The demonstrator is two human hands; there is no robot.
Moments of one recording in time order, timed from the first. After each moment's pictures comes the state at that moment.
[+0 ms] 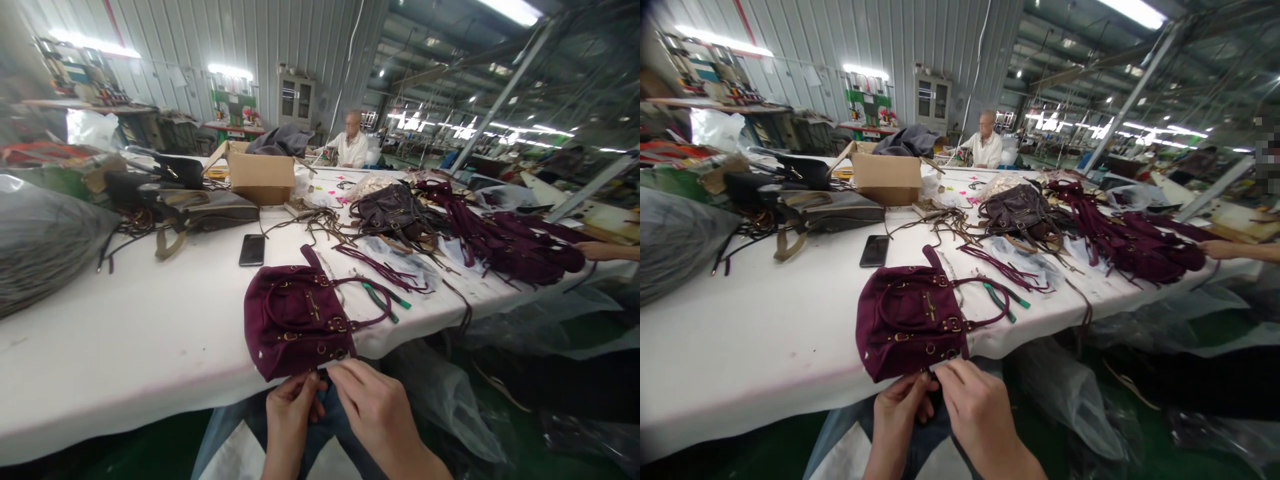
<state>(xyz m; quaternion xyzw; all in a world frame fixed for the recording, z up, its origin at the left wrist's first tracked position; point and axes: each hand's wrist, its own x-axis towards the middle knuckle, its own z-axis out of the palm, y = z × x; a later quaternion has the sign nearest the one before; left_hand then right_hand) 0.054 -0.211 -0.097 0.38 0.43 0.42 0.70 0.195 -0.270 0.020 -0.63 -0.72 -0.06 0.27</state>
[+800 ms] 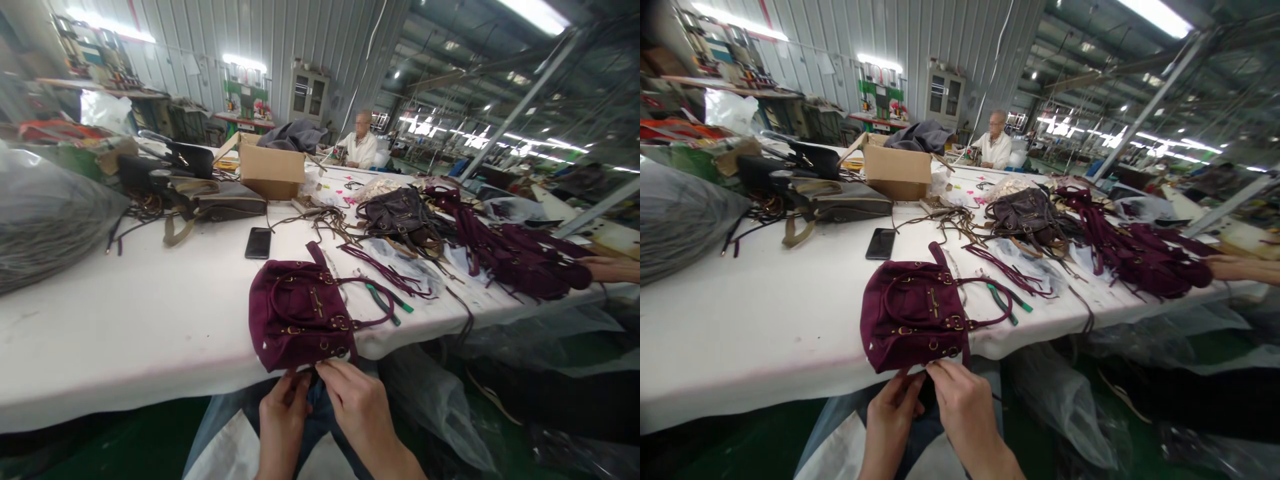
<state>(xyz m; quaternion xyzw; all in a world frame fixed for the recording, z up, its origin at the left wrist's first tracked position) 0.042 -0.222 -0.107 0.44 0.50 0.43 0.61 0.187 -0.260 -0.022 -0.64 -0.71 -0.03 0.29</state>
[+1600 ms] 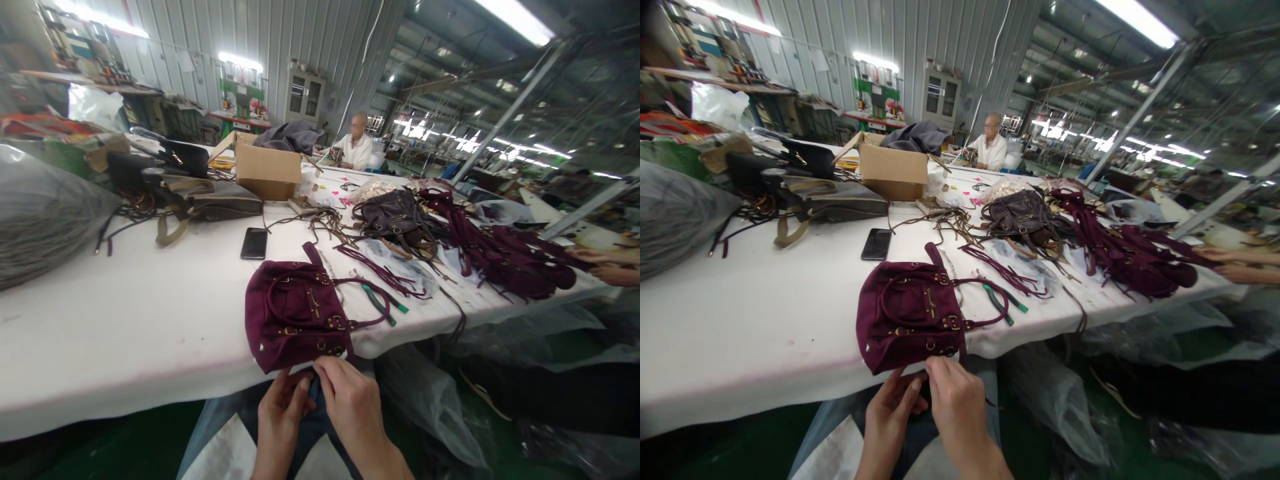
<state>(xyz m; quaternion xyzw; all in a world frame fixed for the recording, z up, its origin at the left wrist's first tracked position) 0.044 -0.223 -0.127 0.37 0.42 0.45 0.70 0.177 -0.253 -0.025 -0.68 -0.67 -0.05 0.31</state>
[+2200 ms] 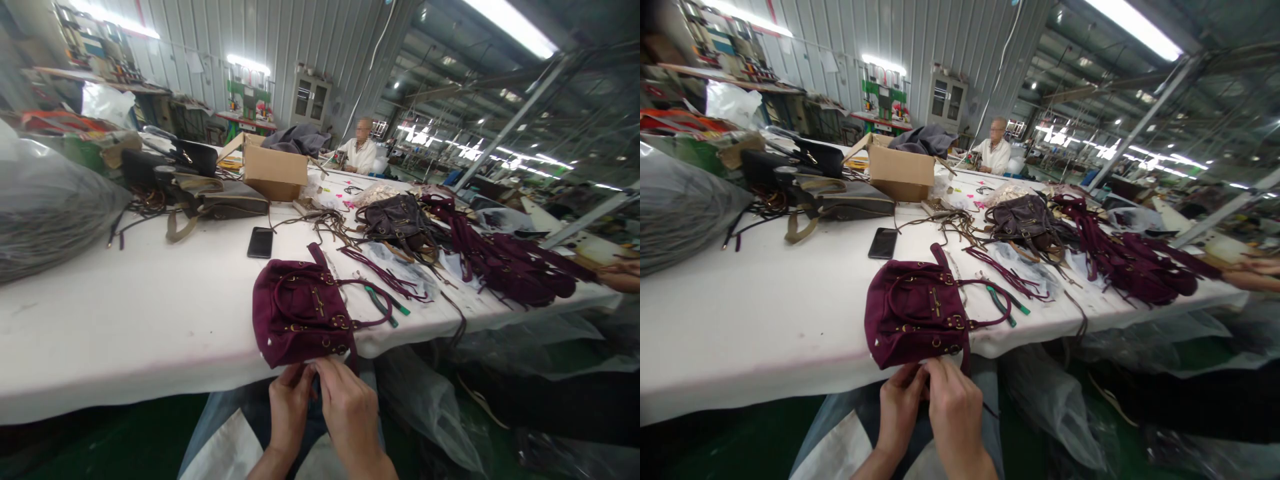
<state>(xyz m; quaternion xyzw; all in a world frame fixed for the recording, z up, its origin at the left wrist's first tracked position) 0.060 -0.208 -0.122 0.40 0.45 0.46 0.65 0.157 -0.256 -0.028 -0.68 -0.66 -0.14 0.27</state>
